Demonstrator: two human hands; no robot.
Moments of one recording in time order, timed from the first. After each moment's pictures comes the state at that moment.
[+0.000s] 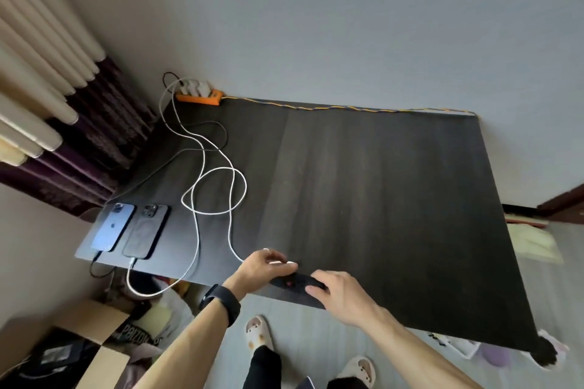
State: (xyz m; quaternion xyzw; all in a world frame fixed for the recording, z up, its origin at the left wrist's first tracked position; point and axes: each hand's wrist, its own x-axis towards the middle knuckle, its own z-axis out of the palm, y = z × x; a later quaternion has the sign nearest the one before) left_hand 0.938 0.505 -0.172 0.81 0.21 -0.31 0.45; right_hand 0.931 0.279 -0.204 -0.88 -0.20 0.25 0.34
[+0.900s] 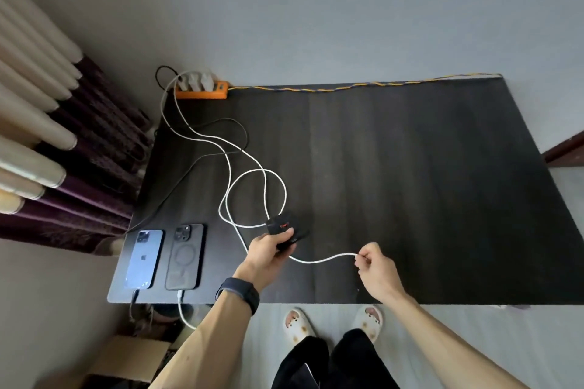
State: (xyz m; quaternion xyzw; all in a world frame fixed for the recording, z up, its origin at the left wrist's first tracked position) left_hand 1.001 0.664 -0.193 0.42 0.42 -0.20 0.78; right_hand 0.953 0.418 -0.263 -0.89 0.18 0.21 0.37
